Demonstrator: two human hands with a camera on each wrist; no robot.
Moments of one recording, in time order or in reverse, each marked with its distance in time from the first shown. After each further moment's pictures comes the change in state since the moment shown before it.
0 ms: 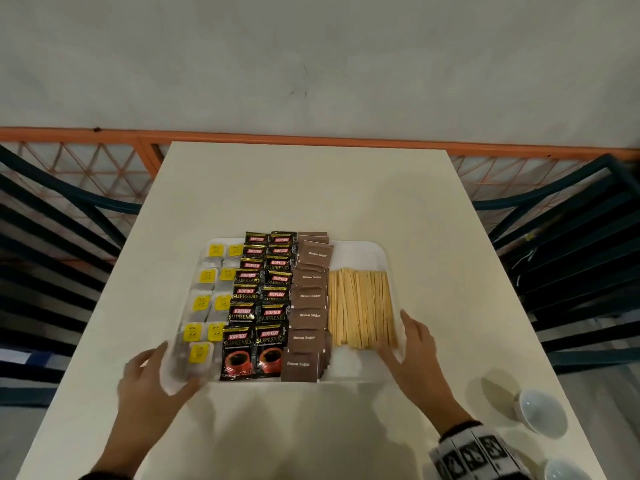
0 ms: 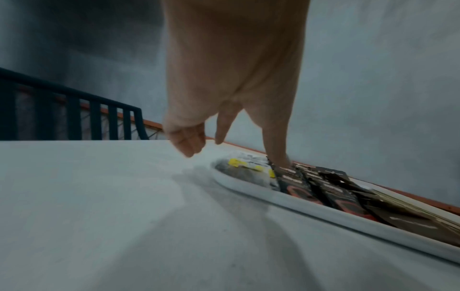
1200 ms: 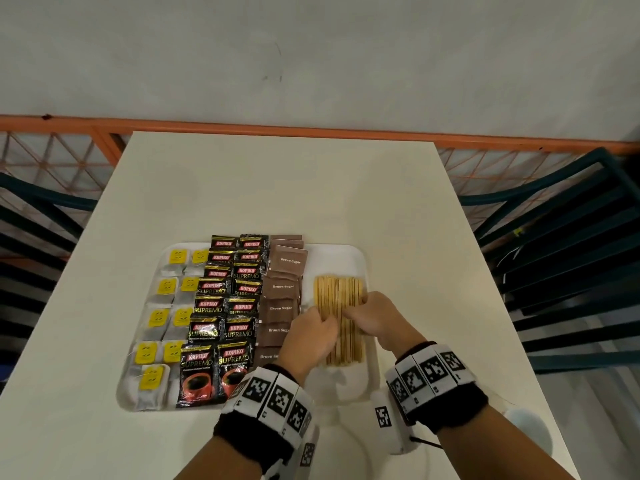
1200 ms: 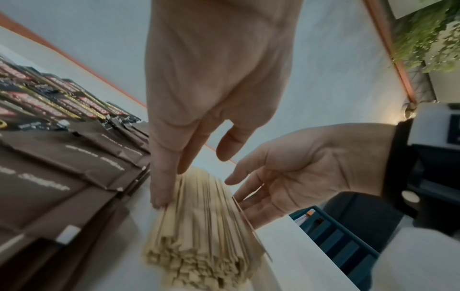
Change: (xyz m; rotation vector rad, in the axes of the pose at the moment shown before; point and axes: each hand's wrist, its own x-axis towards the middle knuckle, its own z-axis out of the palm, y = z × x) left_hand 0.012 0.254 0.096 -0.289 -0.607 0.013; right_hand 0.092 -0.054 -0.027 0.272 -0.313 0.242
